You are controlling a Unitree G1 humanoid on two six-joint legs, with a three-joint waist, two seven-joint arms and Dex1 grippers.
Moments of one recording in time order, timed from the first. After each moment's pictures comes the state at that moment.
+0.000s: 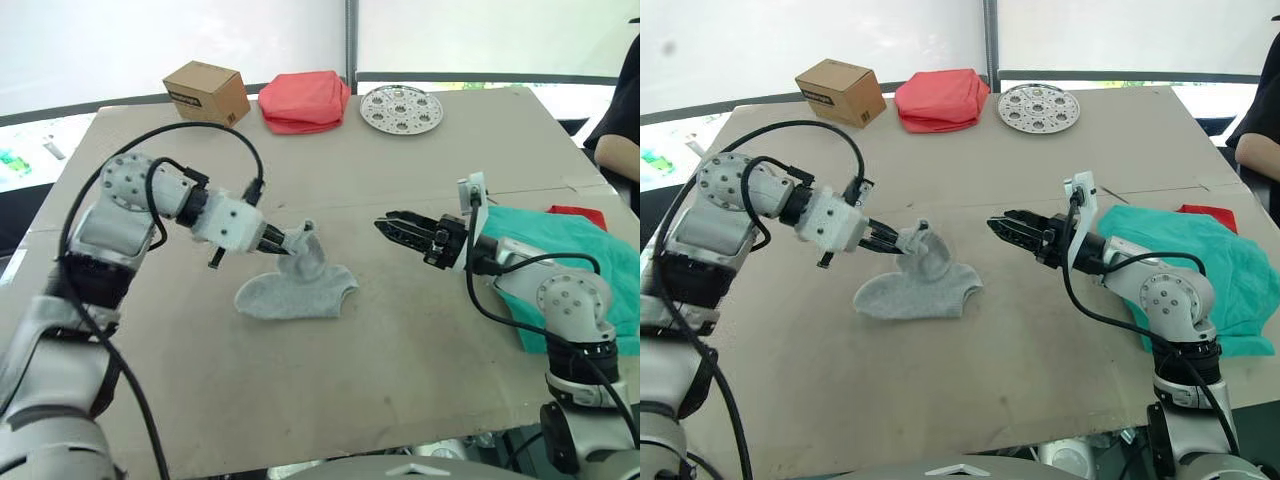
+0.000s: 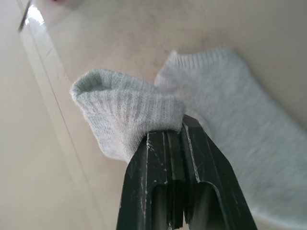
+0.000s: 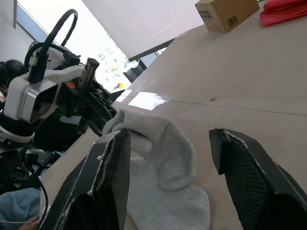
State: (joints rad) left arm -0.86 0.90 -0.33 0.43 -0.18 -0.62 -1.61; right arm -0.45 -0.35 -0.09 -0.26 1.02 0.96 0.49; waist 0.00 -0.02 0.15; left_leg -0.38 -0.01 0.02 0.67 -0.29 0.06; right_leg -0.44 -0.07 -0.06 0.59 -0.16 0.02
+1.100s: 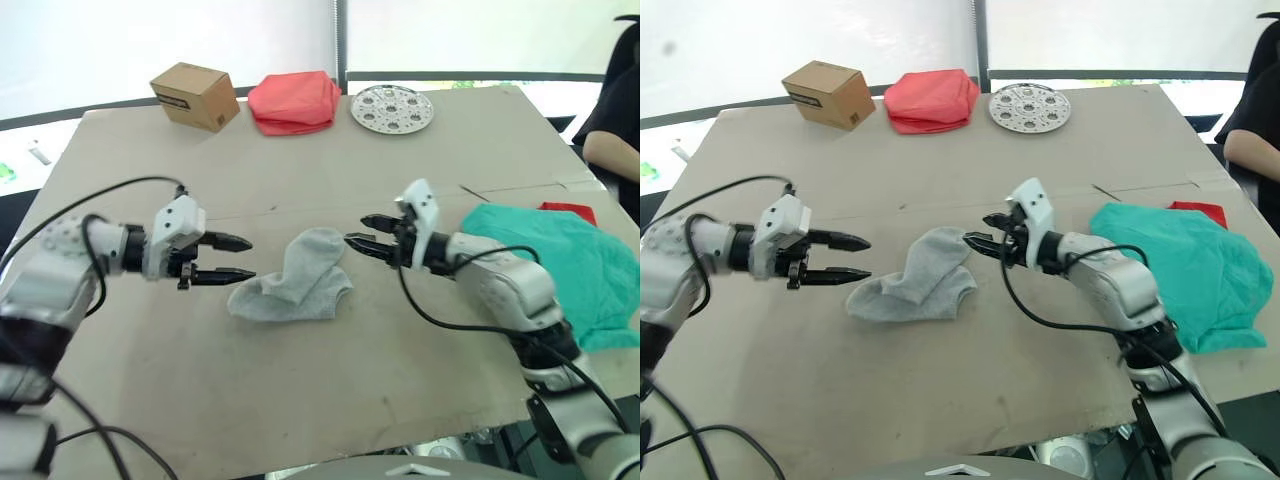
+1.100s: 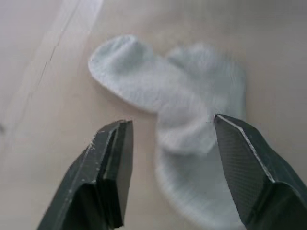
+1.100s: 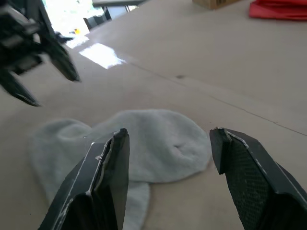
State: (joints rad) left arm -0.28 1.16 -0.06 0.03 -0.71 0.36 -1.21; right arm -0.61 -0.30 0.28 -0.03 0.47 0.66 0.58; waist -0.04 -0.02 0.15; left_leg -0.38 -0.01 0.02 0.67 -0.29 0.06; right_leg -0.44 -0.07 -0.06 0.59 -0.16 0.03
